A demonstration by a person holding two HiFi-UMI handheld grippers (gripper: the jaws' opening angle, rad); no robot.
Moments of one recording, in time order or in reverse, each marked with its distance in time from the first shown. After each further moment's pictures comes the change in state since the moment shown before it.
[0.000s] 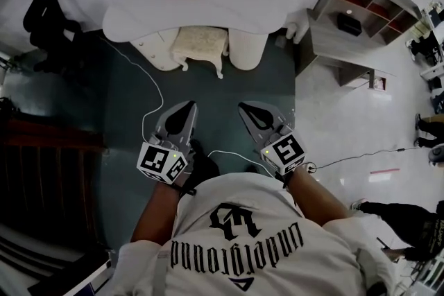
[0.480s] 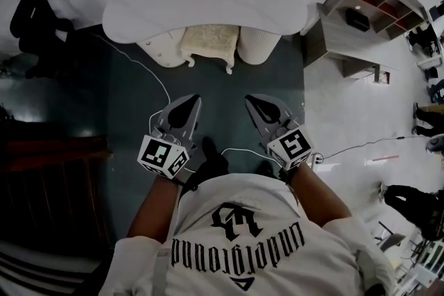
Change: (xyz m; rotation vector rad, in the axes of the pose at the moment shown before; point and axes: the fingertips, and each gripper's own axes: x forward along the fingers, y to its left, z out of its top) left arm 0.006 0.179 0.000 -0.043 0.040 -0.099; right arm 0.174 0.001 -0.003 0.058 0.050 -0.090
